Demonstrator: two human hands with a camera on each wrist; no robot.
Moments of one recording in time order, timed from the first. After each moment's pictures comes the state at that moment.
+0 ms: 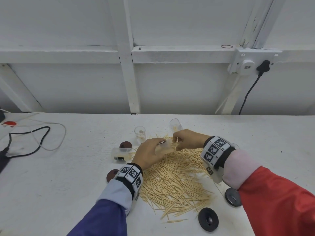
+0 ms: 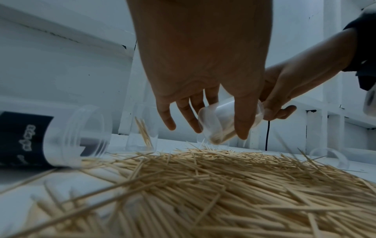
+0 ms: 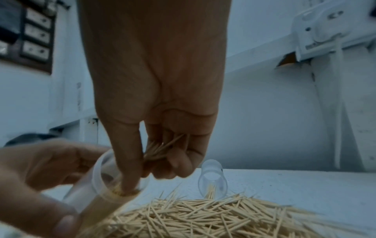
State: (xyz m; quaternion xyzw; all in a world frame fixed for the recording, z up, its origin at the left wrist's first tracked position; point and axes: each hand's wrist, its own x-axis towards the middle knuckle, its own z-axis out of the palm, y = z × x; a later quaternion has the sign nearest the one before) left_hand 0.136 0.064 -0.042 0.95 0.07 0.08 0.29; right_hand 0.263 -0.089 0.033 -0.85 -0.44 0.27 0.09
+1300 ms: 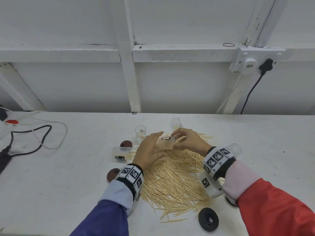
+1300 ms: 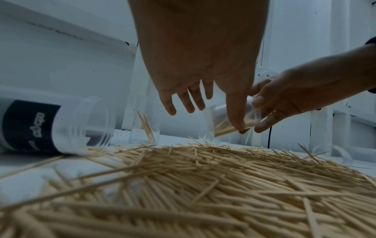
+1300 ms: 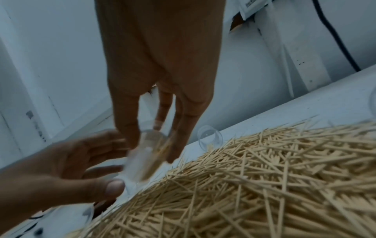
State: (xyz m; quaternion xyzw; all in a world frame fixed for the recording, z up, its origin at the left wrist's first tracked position) left_hand 0.138 0.068 -0.054 0.94 0.06 0.15 0.32; right_hand 0.253 -0.102 0.006 -0.79 -0.29 0.29 0.46
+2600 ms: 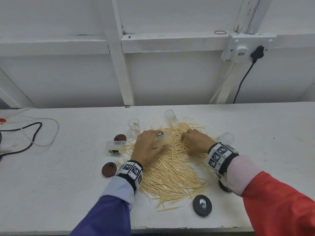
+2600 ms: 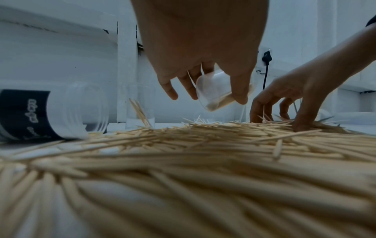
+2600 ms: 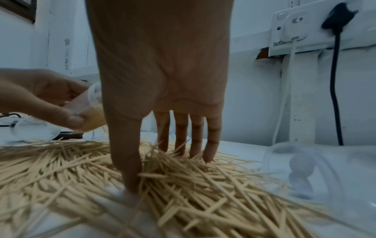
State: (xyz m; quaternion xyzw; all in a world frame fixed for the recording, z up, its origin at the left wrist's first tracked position) left_hand 0.142 0.054 -0.070 0.96 0.06 0.18 0.23; right_hand 0.272 -0.142 -0.025 -0.90 -0.39 0.18 0.00
